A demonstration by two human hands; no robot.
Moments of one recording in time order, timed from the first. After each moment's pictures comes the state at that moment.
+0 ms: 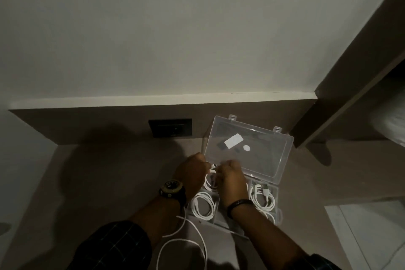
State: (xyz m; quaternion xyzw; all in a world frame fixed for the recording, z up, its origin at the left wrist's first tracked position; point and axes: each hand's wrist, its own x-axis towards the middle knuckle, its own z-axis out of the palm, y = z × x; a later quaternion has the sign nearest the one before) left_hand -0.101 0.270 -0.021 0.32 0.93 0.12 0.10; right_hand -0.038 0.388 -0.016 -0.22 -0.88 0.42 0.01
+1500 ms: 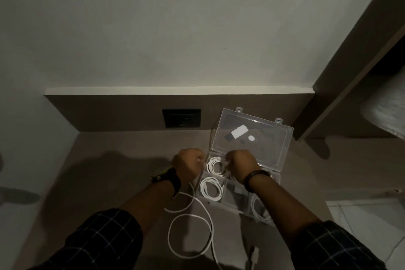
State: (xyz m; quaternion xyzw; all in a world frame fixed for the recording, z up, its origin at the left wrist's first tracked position) left_hand -0.069 0.225 0.011 0.19 0.92 0.32 0.13; right_hand -0.039 0.412 0.010 -0.05 -0.97 0.18 -0.12
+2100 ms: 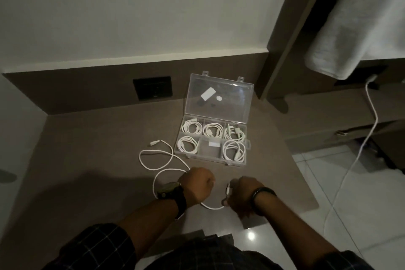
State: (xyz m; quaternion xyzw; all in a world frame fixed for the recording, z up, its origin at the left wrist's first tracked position) left_hand 0.087 0.260 -0.034 0.32 0.88 0.23 0.26; right_hand 0.159 0.414 -0.001 -0.19 -0.89 0.20 -0.37
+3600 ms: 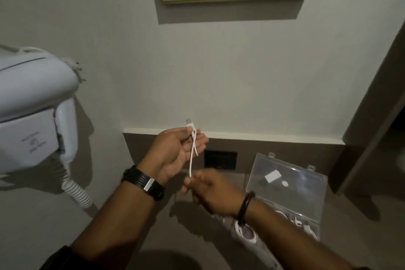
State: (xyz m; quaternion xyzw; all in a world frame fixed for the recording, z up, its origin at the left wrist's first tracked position) left_hand -0.039 0.131 0.215 -0.06 0.54 0.83 0.09; right_hand 0.015 0.262 0.169 0.22 -0.79 0.55 -0.16
